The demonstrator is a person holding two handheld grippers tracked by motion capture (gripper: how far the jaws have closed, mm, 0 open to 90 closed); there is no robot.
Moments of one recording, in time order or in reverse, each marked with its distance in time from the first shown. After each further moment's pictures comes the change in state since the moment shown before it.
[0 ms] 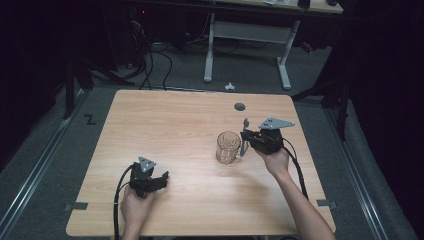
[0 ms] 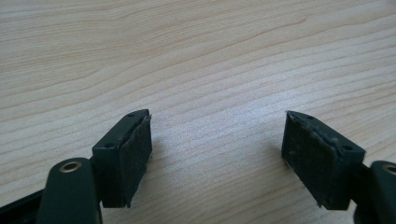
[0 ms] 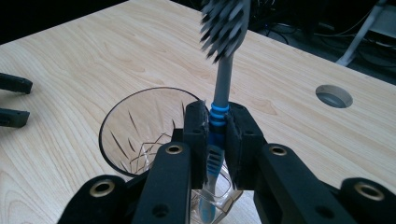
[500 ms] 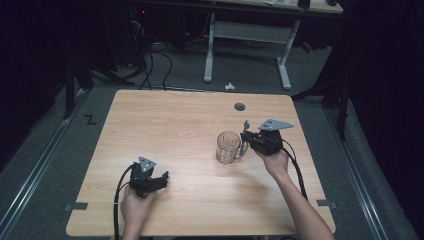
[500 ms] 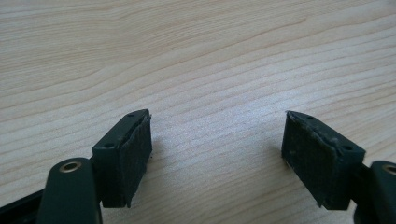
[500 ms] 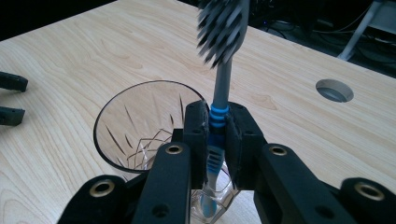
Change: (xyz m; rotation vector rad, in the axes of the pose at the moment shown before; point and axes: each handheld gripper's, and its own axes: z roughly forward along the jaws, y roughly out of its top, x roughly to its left) left arm 0.000 0.000 0.000 0.000 0.000 0.000; right arm 0.000 -0.005 0.003 0.007 -0.006 0.007
